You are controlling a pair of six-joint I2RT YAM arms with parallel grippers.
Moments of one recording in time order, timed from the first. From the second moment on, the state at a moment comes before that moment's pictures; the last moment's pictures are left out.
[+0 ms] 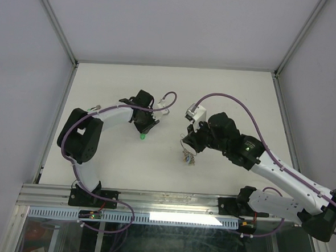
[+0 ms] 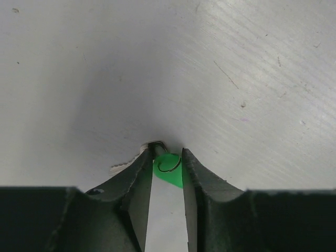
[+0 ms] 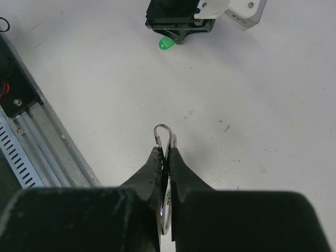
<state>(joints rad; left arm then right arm) -0.49 1.80 1.14 -0.50 0.16 0.48 0.90 0.99 0.95 -0.50 -0.09 0.05</state>
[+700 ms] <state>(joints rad) -0.48 1.64 1.14 -0.51 0.22 0.43 0.90 0.94 0.93 -0.50 -0.08 0.05</state>
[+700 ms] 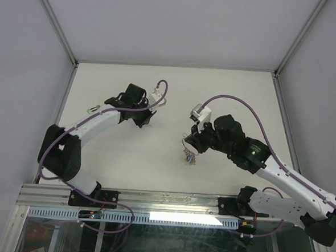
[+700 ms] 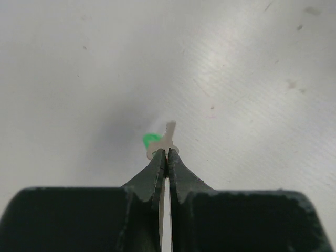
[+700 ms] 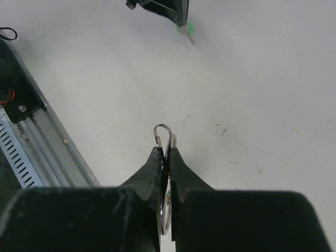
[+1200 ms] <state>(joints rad) -0.48 0.94 0.85 -0.11 0.46 0.13 0.90 0.89 0.90 -0.33 -0.08 0.17</state>
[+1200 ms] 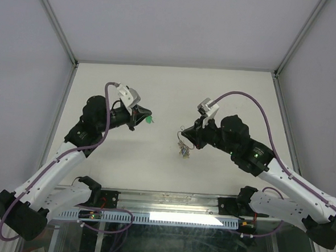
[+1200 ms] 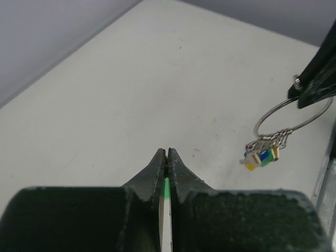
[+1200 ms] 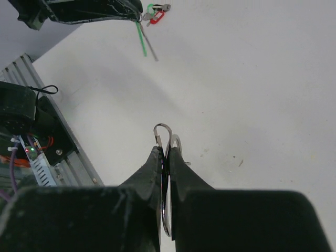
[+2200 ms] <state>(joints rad) -0.48 0.87 0.70 0.82 0.90 -0.37 0.92 1.05 1.09 -0.12 -0.21 0.72</state>
